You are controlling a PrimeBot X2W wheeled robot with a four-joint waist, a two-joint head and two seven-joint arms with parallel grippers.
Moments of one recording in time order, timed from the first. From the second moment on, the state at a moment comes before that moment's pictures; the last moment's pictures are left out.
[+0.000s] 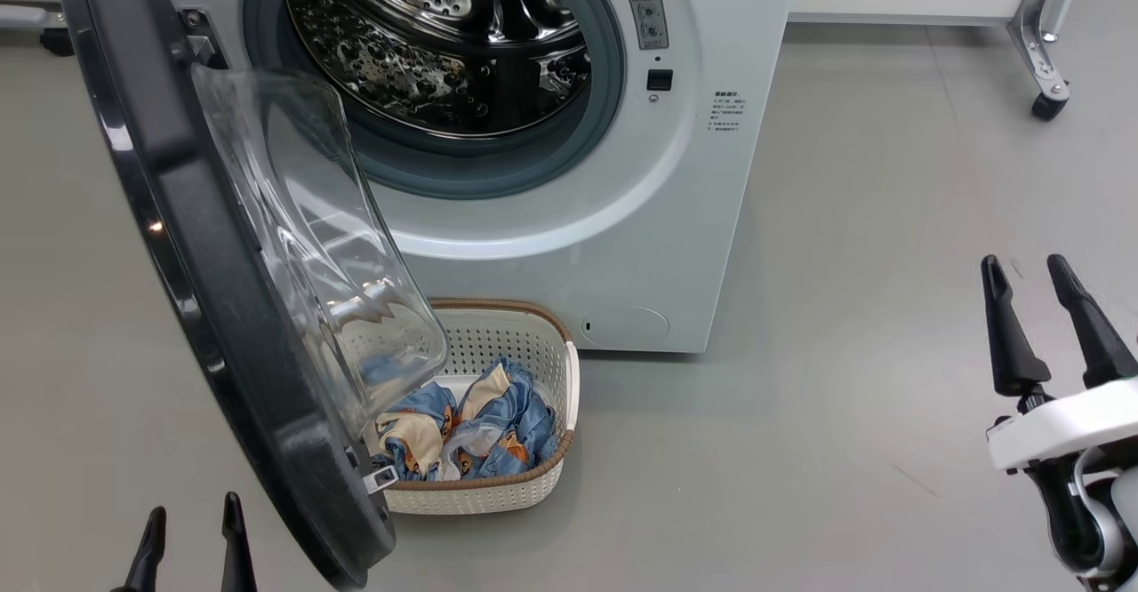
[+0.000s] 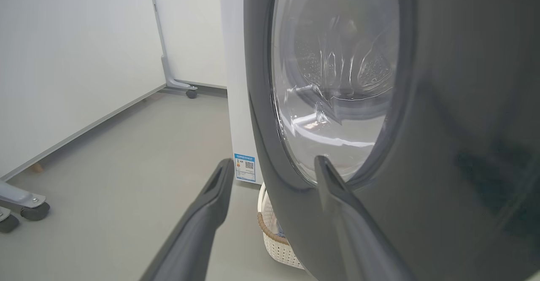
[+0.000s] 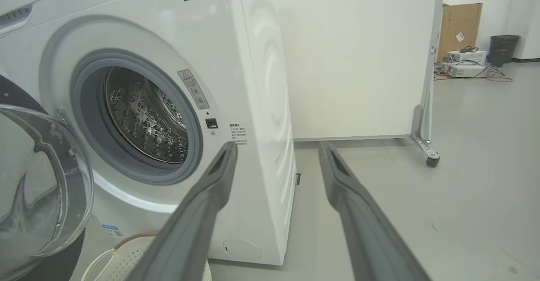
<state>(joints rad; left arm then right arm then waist) 0.29 0.05 0.05 0.03 -0.32 0.00 -0.25 -0.13 -0.48 0.35 0.14 0.73 0.01 -0.26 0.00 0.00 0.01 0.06</state>
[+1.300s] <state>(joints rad) 0.29 0.05 0.12 0.06 -0.30 -0.05 -0.25 0.23 -0.22 0.04 0.04 0.39 0.00 -0.26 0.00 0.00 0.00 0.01</state>
